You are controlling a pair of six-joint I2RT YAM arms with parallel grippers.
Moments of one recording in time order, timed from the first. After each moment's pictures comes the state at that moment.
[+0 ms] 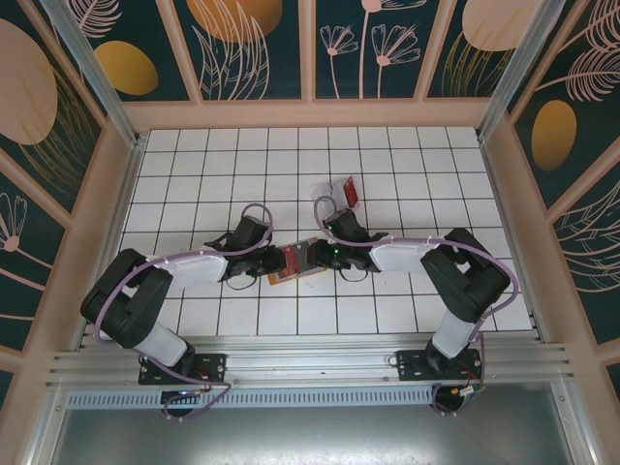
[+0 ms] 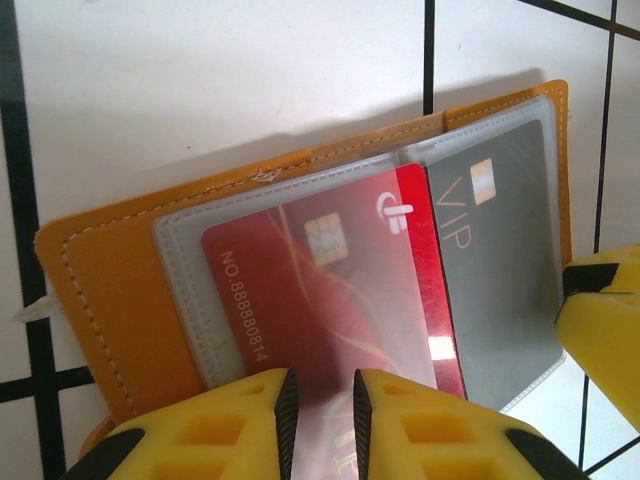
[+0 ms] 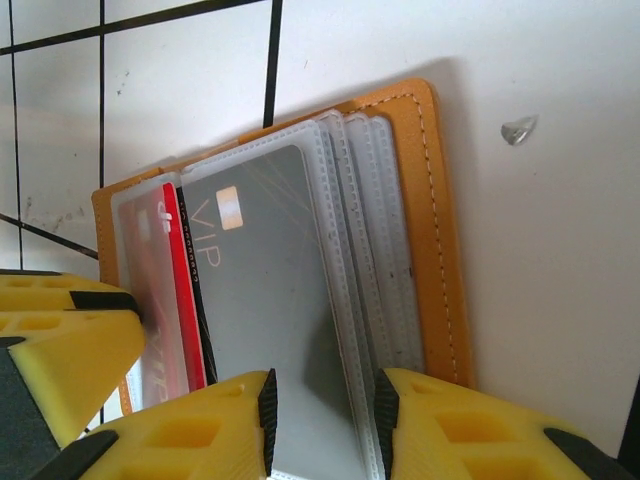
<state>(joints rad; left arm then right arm) -0.59 1.56 0.67 -0.08 0.23 -0.75 0.74 1.72 0.82 0.00 -0.27 0.75</state>
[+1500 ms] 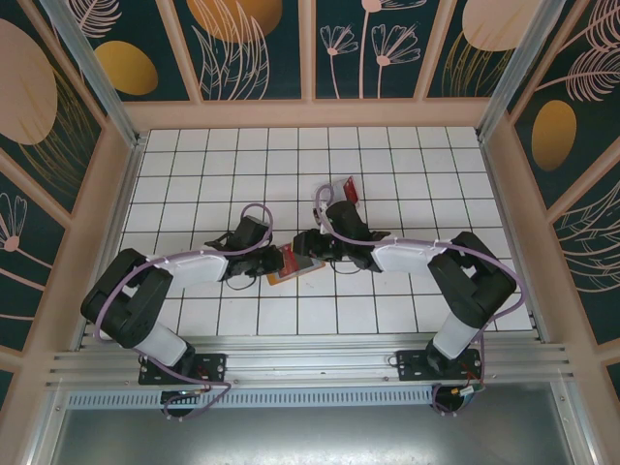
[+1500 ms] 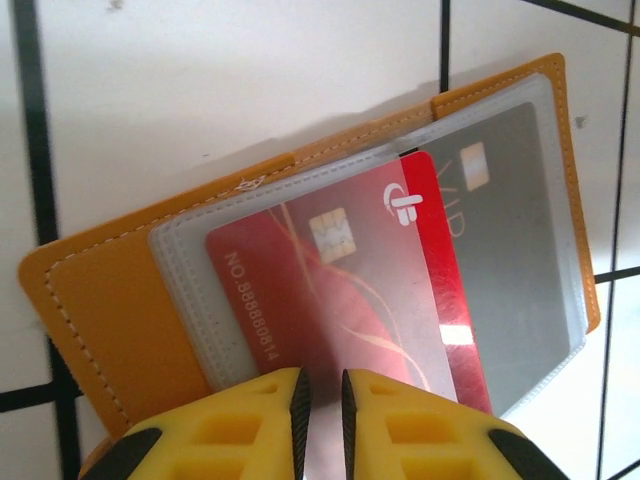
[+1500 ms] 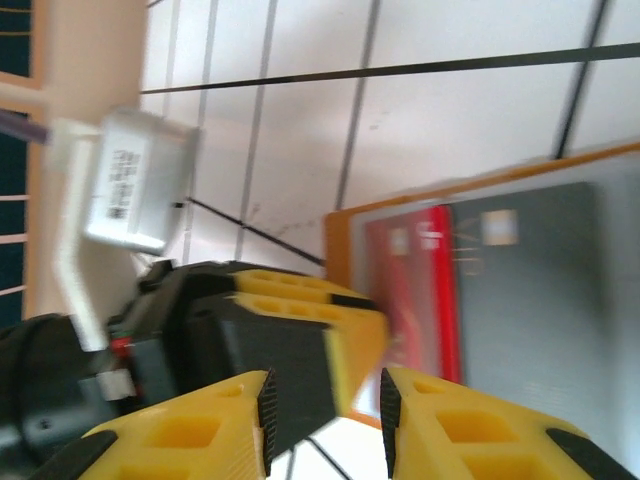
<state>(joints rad) -0.59 1.56 0.68 -0.12 0.19 -0.73 0.74 1.67 0.83 0.17 -0.43 0.85</state>
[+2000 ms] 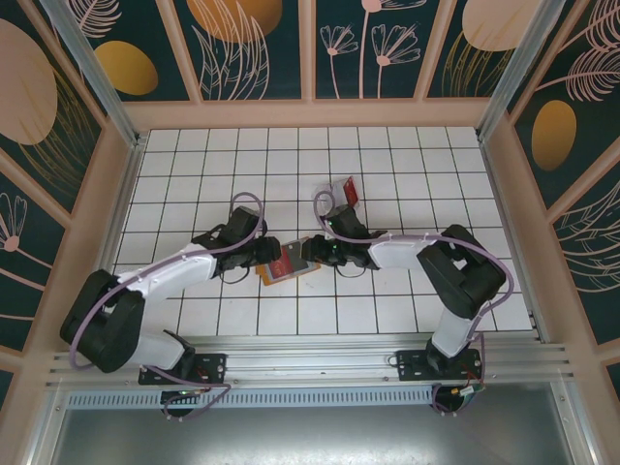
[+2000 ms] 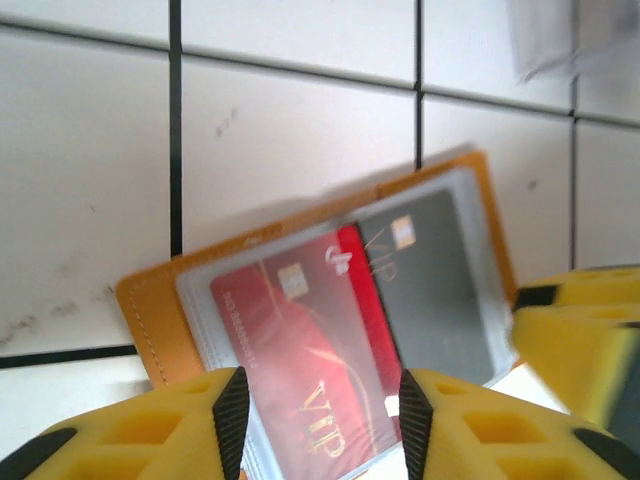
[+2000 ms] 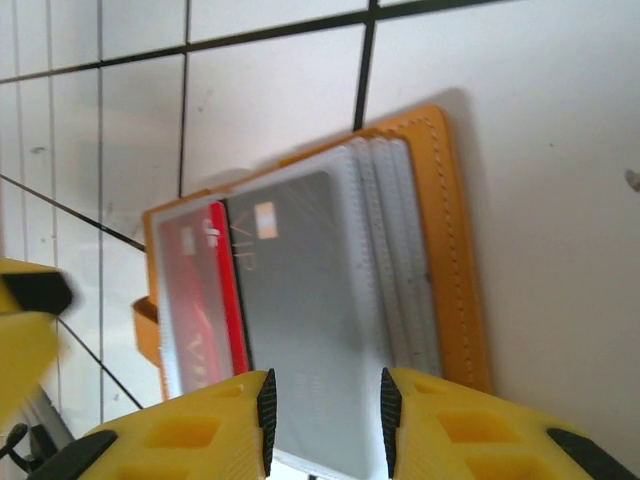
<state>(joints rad) -0.58 1.39 0.75 -0.31 0.06 -0.72 0.72 1.75 0.84 0.08 -0.37 0.78</state>
